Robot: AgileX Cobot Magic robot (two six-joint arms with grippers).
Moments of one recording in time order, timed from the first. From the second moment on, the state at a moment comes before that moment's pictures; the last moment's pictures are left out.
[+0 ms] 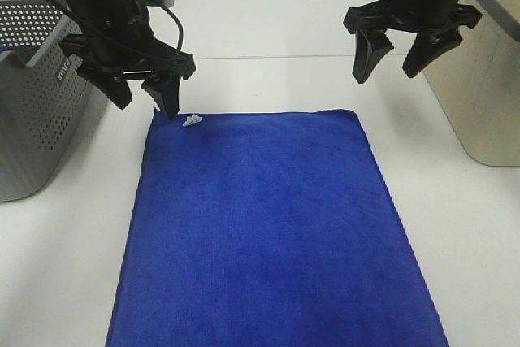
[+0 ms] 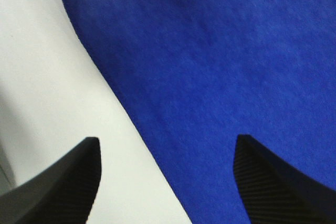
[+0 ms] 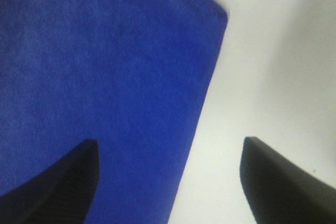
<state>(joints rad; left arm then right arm) -0.37 2.07 -1.71 -0.10 1.11 0.00 0.23 2.00 -1.70 0.18 1.12 -0.10</state>
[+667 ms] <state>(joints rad) -0.30 2.33 -1.85 -0.07 1.01 -0.06 0.14 2.31 -1.88 0.25 1.08 -0.16</state>
